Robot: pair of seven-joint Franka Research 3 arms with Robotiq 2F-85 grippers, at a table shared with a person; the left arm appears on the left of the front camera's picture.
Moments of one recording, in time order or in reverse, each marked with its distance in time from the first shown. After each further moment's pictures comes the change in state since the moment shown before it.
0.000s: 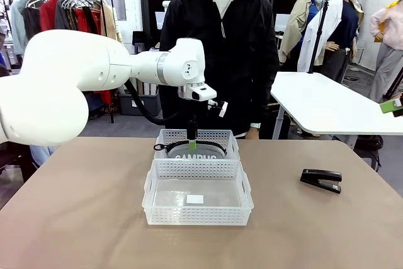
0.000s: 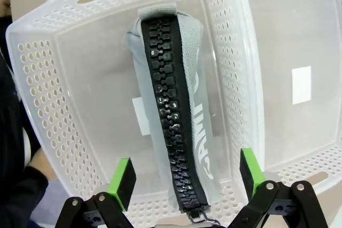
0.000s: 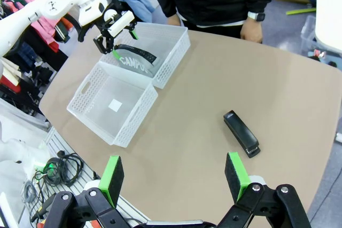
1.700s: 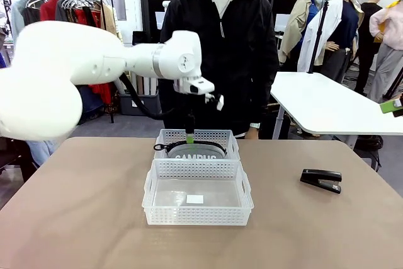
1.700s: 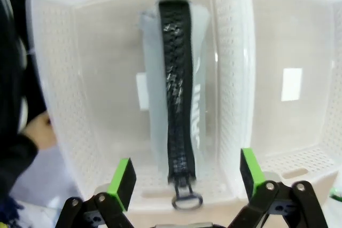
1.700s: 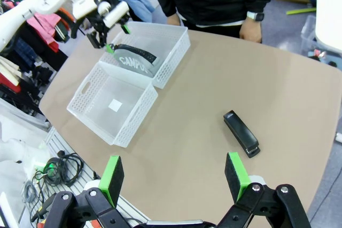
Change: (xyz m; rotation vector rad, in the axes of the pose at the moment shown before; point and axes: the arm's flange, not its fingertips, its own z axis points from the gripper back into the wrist) left arm -0.020 -0.008 0.042 0.018 -0.007 0.163; right arm 0.000 0.000 0.000 0.000 0.000 0.000
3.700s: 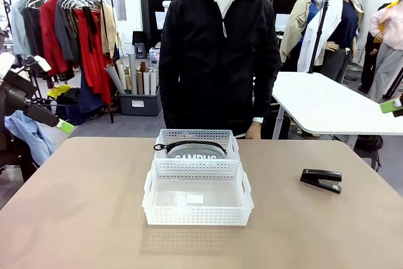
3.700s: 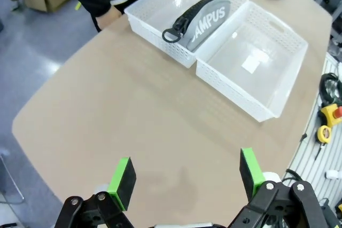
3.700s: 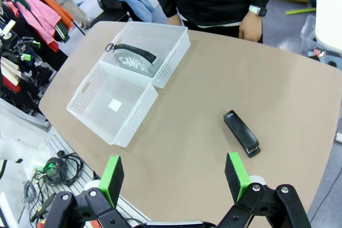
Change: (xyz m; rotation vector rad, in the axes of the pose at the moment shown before) left arm -0.406 -0.237 0.071 0.200 -0.758 0.660; right arm 0.000 0.000 0.000 -0.001 0.001 0.000
